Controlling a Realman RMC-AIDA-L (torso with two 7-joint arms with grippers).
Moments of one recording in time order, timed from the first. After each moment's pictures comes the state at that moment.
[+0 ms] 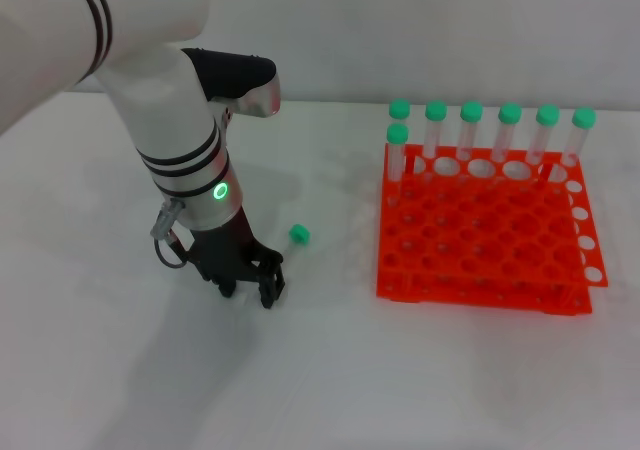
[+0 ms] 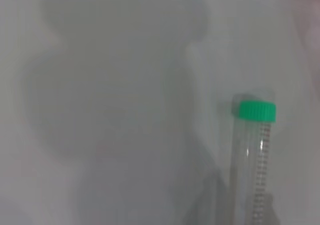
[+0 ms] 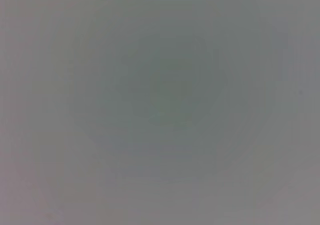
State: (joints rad) left arm -1.41 -2.08 2.84 -0.20 0.98 1.14 -2.81; right arm 0.51 2.01 -0.38 -0.13 2.34 1.03 -2.71
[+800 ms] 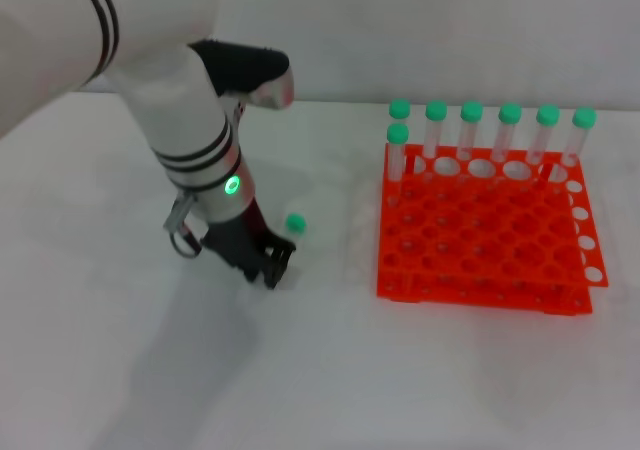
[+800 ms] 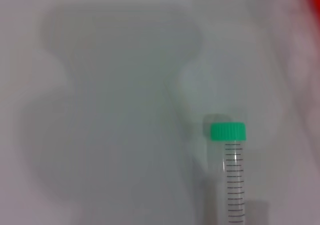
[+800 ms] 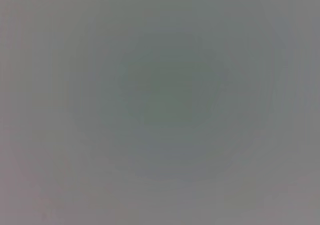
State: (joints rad) left arm -1.41 -2.07 2.84 -0.18 0.97 1.08 -2.78; right arm 0.50 2.01 -0.38 -0.13 2.34 1.04 -2.71
